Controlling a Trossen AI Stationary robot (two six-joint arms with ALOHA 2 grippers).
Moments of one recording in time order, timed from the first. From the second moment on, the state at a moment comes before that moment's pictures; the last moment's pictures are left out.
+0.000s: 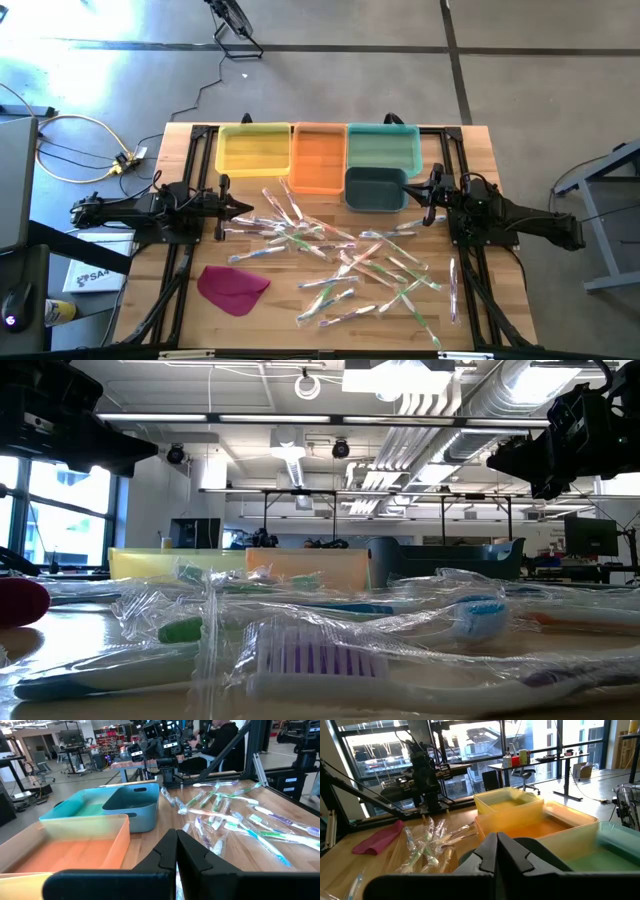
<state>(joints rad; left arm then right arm) 0.02 0.01 0.05 -0.05 0.00 0.12 -0.24 0.02 0.01 0.03 0.05 0.15</state>
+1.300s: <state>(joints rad) 0.02 0.01 0.05 -0.06 0.00 0.12 -0.24 0.02 0.01 0.03 0.05 0.12</state>
